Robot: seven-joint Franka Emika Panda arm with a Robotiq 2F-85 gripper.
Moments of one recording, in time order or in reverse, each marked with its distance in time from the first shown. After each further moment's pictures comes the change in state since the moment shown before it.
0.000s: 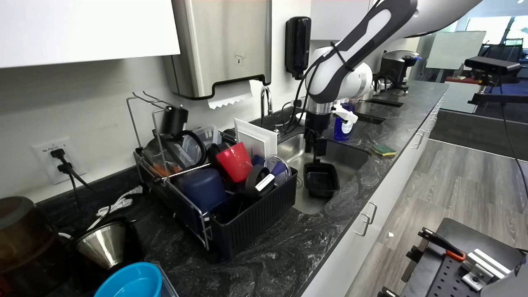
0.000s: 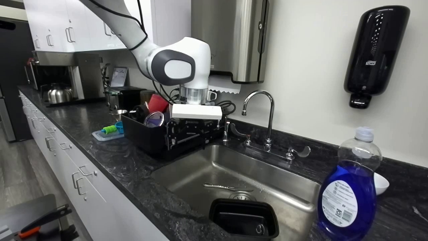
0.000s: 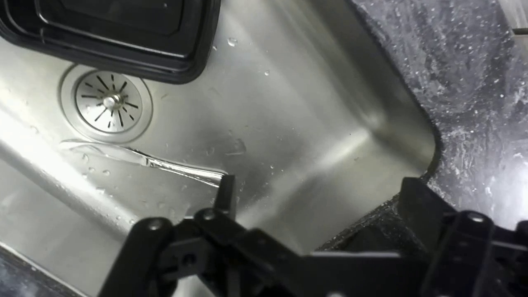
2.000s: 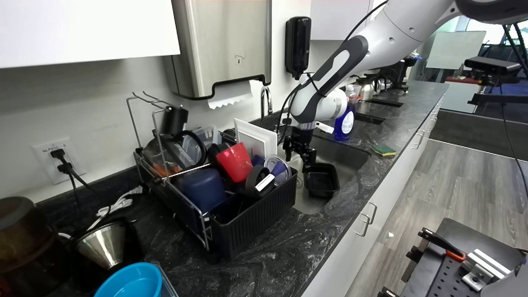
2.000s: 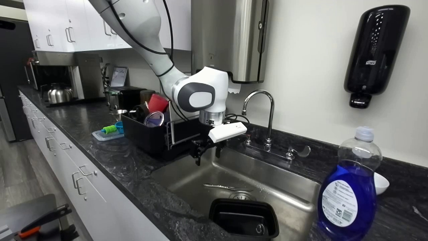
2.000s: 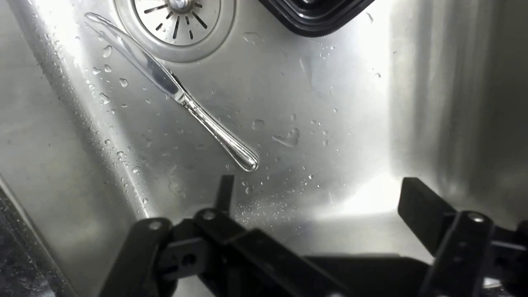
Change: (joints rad) arm -0.098 0.300 0.085 0.235 0.009 0.109 -0.545
